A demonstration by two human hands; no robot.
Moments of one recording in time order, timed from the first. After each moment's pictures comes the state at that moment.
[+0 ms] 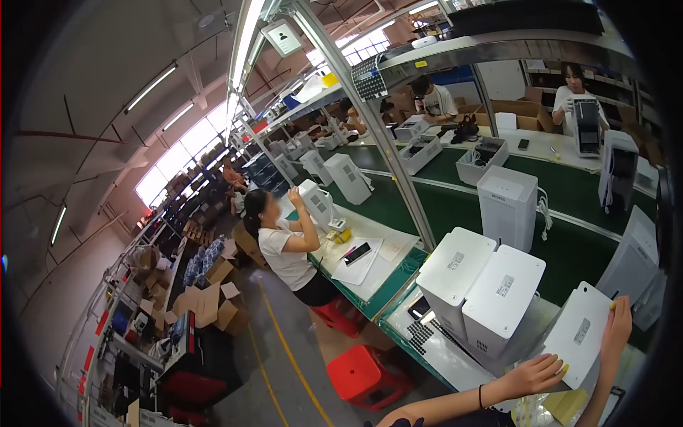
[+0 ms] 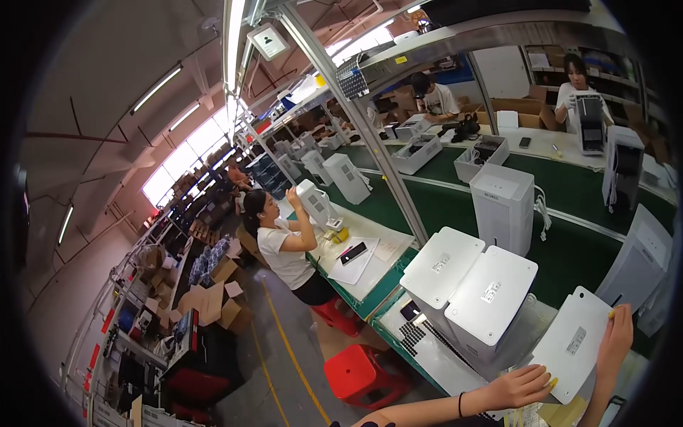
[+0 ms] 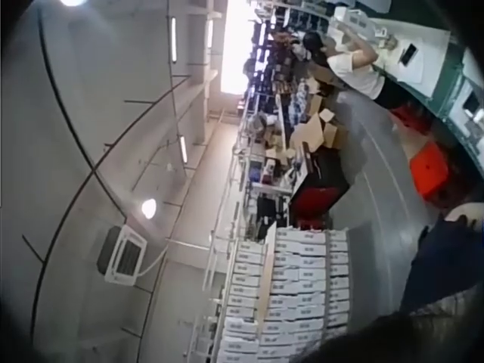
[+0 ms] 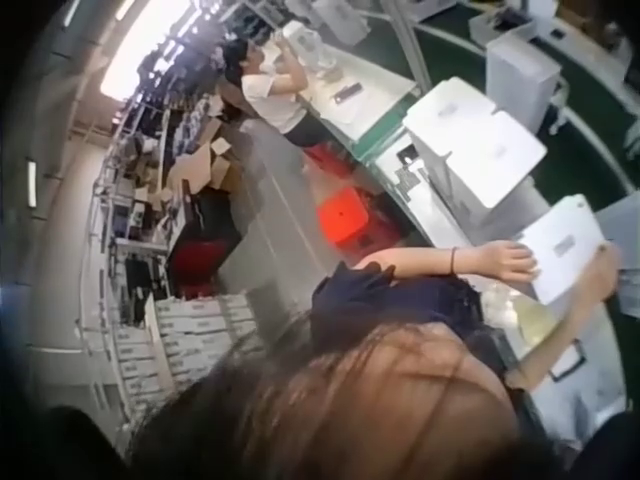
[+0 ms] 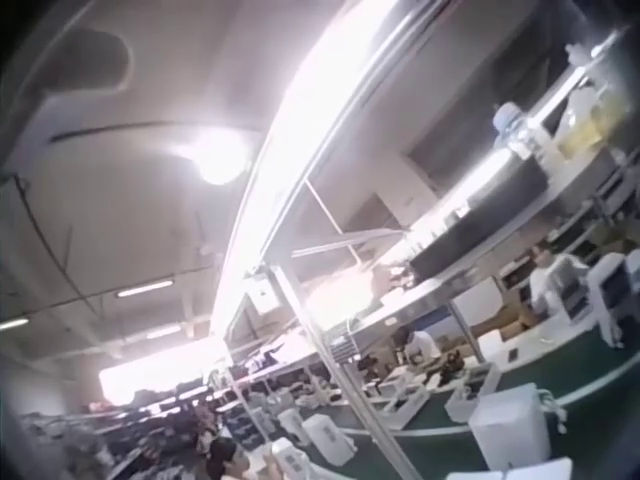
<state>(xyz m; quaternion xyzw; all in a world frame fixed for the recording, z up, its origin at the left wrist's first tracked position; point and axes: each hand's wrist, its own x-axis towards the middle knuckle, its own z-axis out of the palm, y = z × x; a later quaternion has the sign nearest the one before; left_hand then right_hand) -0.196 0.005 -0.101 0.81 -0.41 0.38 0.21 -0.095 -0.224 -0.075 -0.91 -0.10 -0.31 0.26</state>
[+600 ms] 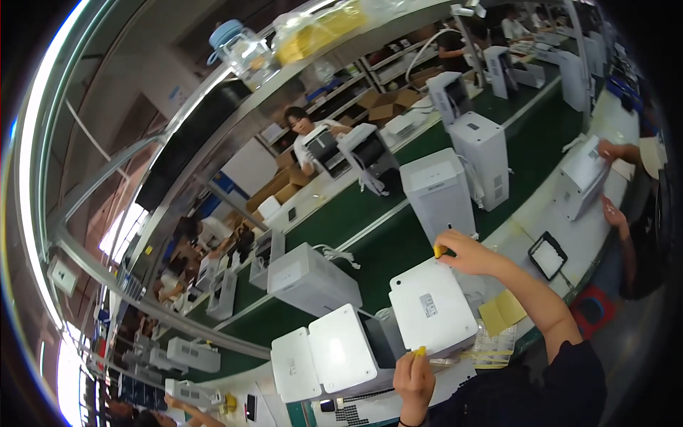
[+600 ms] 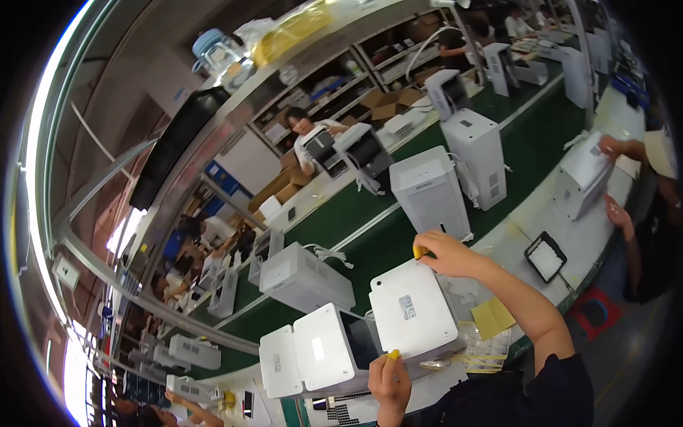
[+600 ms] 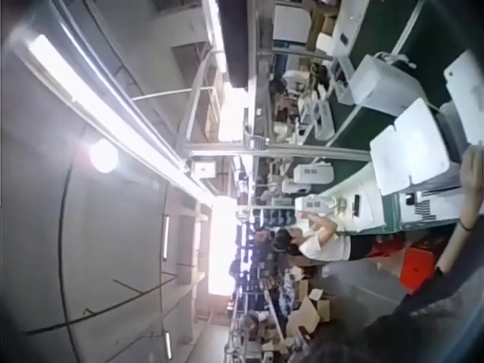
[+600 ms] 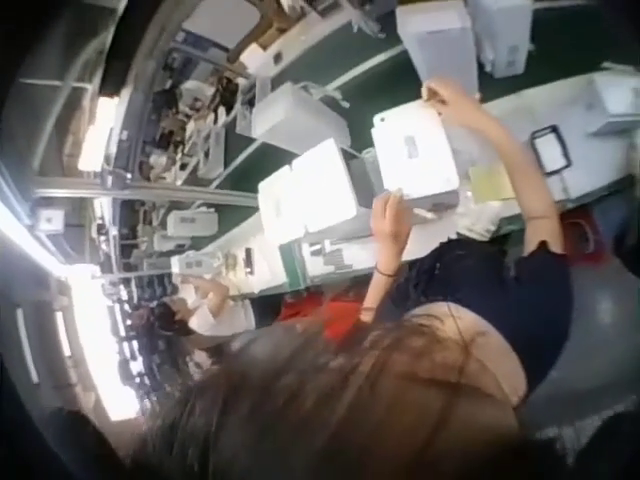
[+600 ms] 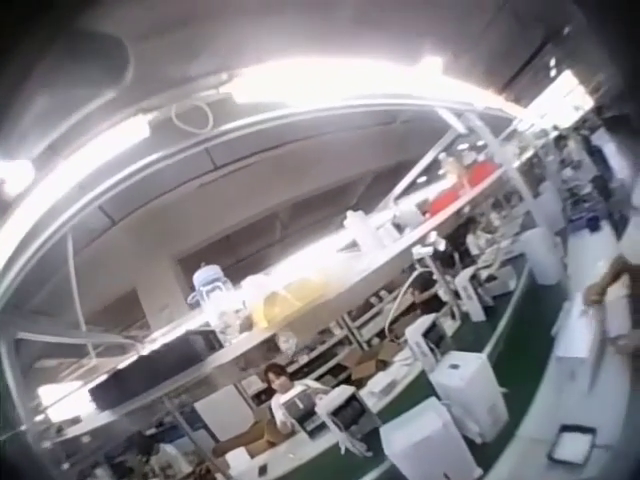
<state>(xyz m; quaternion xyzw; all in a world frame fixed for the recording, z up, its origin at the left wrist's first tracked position) -0.198 0.017 -0.077 0.82 -0.31 0.34 0.33 -0.103 -0.251 -0.031 -0.87 -0.10 -0.19 0.44</state>
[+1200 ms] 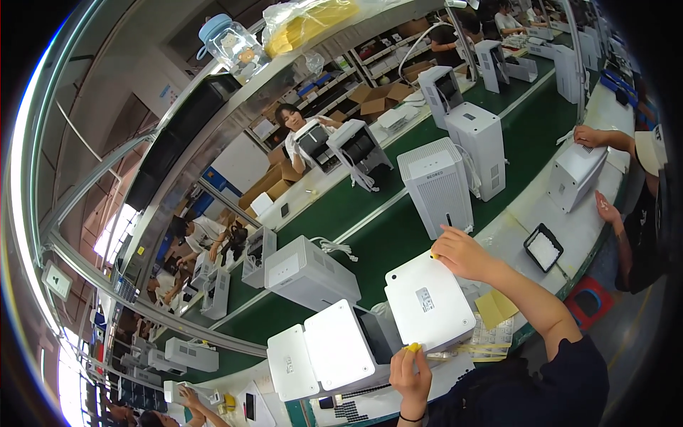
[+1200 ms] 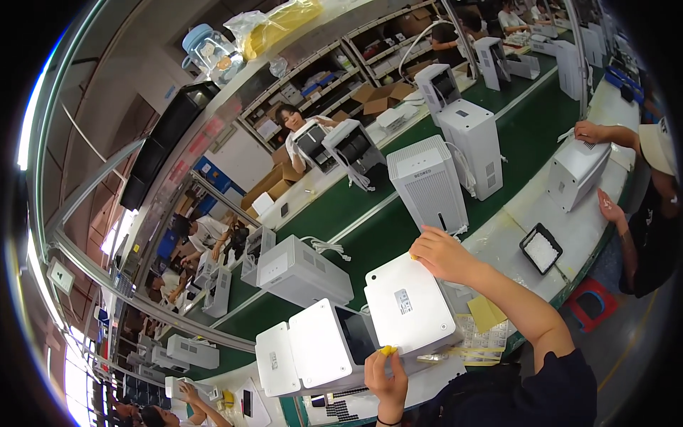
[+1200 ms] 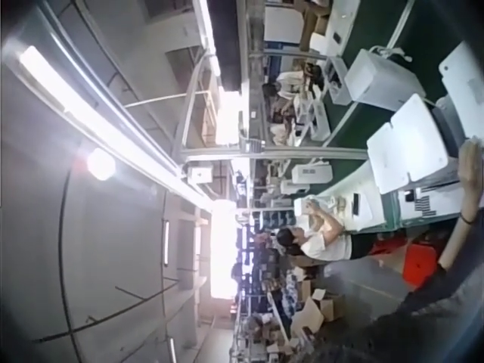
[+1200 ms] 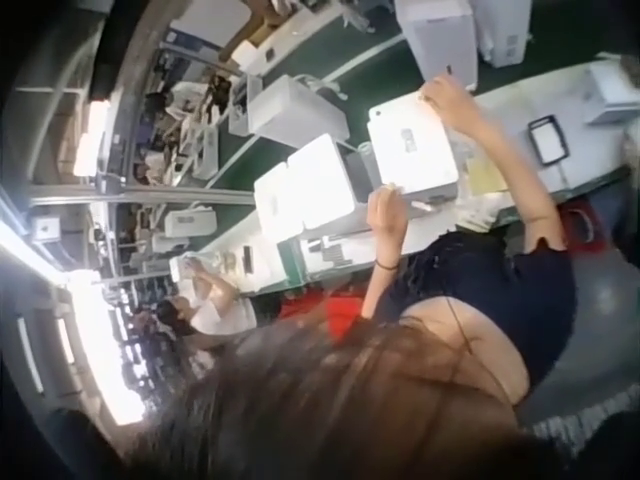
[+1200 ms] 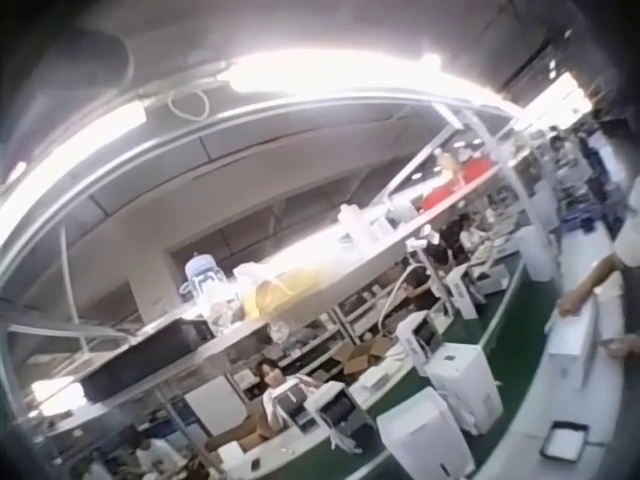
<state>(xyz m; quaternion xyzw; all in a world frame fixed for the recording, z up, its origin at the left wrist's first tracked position) -0.194 0.024 -0.082 0.82 -0.29 0.33 0.37 -0.111 -0.238 -0.054 -0.89 -0.18 -0.34 0.25</state>
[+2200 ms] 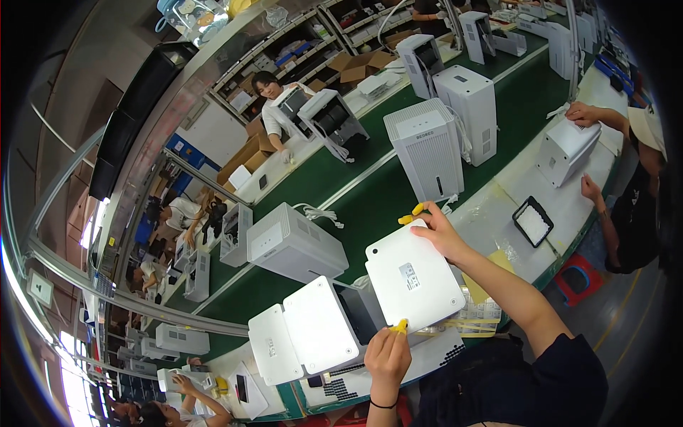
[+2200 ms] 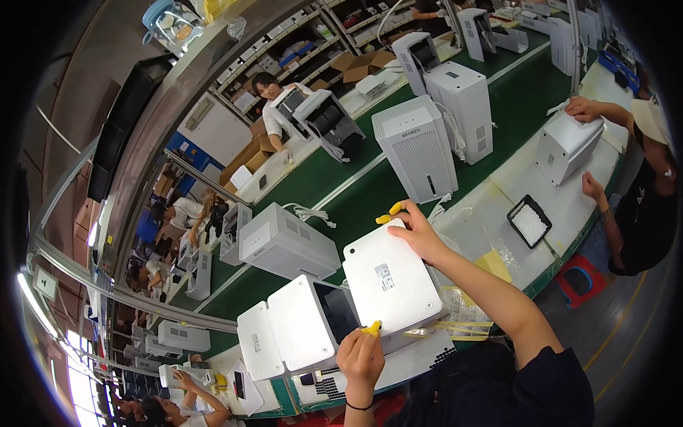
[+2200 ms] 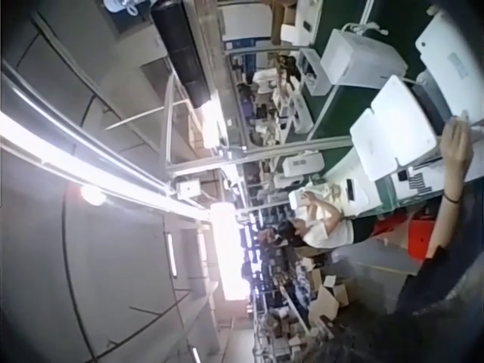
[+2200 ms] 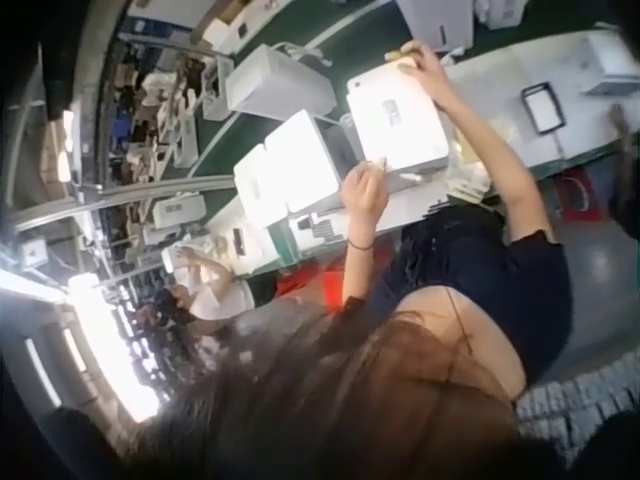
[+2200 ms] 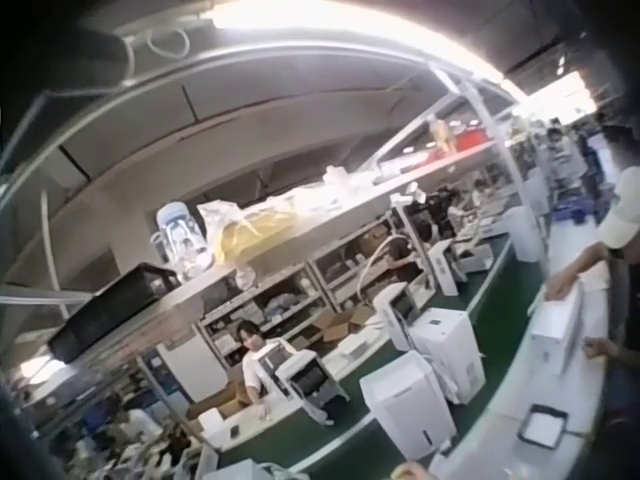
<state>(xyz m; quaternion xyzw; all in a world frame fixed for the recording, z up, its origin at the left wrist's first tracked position) -0.174 0.039 -0.065 0.81 -0.42 0.29 0.29 -0.089 -0.208 -0.095 -0.56 0.07 -0.15 0.81</state>
